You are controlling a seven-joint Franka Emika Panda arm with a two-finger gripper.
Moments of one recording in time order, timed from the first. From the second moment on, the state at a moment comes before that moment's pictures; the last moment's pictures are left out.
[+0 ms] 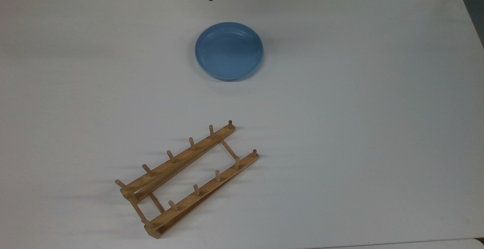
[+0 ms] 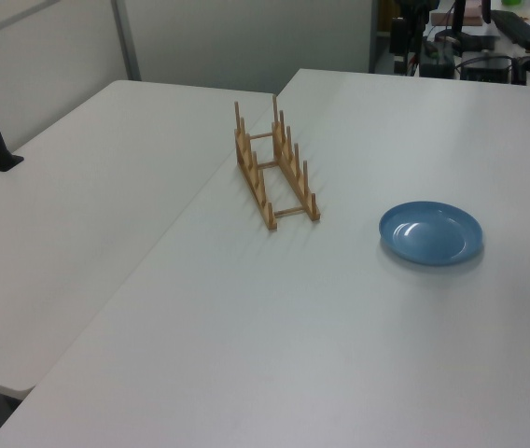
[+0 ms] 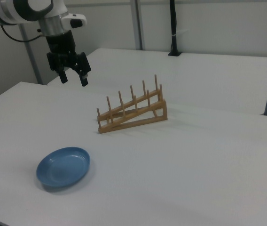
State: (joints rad) arm 0.08 0.05 -0.03 -1.52 -0.09 1.57 0.09
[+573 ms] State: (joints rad) arm 0.08 0.05 -0.03 -1.52 -0.09 1.57 0.09
